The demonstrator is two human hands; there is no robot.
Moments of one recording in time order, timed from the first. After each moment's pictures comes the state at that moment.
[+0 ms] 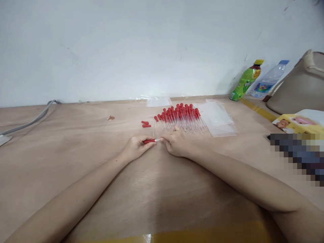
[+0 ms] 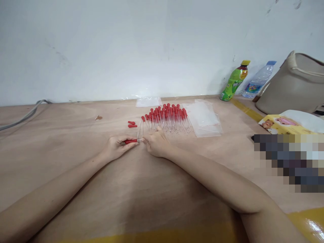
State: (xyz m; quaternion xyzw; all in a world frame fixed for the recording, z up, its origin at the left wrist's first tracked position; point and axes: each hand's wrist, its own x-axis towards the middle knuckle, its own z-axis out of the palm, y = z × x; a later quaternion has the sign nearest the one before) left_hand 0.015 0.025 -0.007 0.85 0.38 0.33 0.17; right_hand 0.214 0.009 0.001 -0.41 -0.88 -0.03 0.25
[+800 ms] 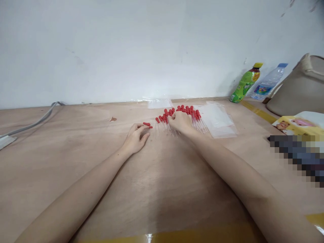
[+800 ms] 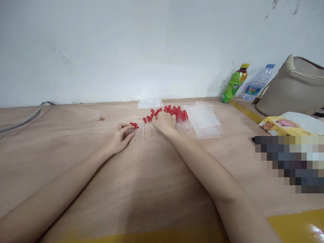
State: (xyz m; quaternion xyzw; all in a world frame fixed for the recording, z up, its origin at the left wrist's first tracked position) left_hand 0.005 0.051 -0.005 0.84 0.44 0.32 0.05; right_hand 0.221 0.071 0.035 -0.70 -0.66 0.03 0.26
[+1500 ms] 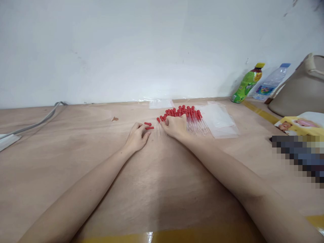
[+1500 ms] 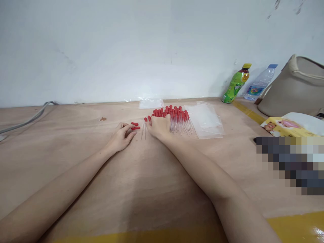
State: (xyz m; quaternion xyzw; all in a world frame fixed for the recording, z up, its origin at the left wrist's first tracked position) left_hand 0.009 0.054 -0.006 0.81 0.48 0.32 0.05; right_hand 0.197 0.064 0.017 -0.64 -0.73 -0.06 0.22
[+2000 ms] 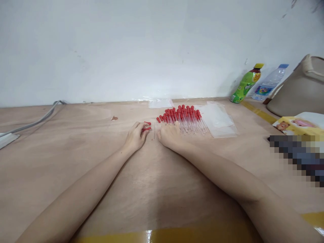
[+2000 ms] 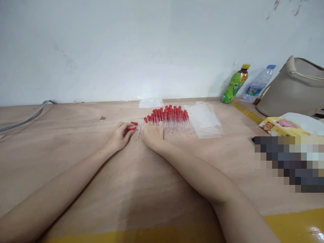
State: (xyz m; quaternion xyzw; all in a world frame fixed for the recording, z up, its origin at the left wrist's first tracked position) left_hand 0.009 0.056 -0.008 0.80 0.47 0.36 0.07; right_hand 0.173 0.036 0.008 -0.62 -0.77 -0.08 0.17
